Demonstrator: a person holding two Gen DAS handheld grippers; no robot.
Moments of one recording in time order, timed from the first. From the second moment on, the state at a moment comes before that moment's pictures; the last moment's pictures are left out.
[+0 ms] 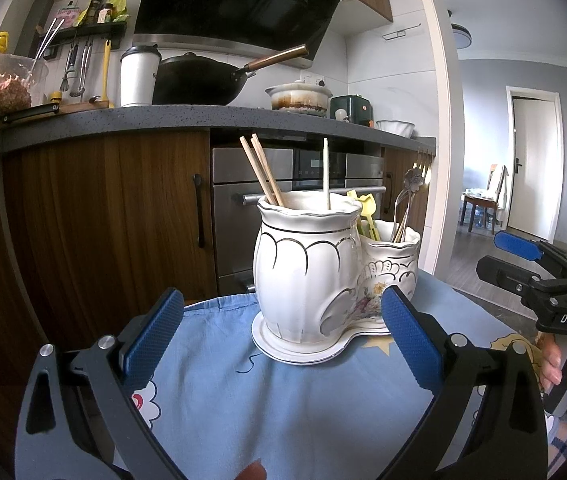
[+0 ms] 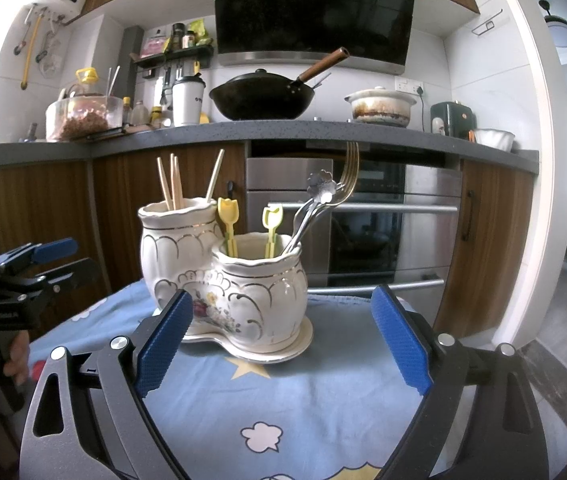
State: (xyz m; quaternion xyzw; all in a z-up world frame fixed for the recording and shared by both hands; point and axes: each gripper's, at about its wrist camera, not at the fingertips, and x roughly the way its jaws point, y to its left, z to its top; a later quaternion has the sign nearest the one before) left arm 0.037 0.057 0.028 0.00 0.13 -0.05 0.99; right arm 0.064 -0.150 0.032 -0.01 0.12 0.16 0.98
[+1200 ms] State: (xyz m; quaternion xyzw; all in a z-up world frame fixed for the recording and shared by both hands) left arm 0.038 0.061 0.029 0.00 0.13 -0.04 0.99; right arm 0.064 -0.150 0.032 -0.01 0.12 0.16 0.98
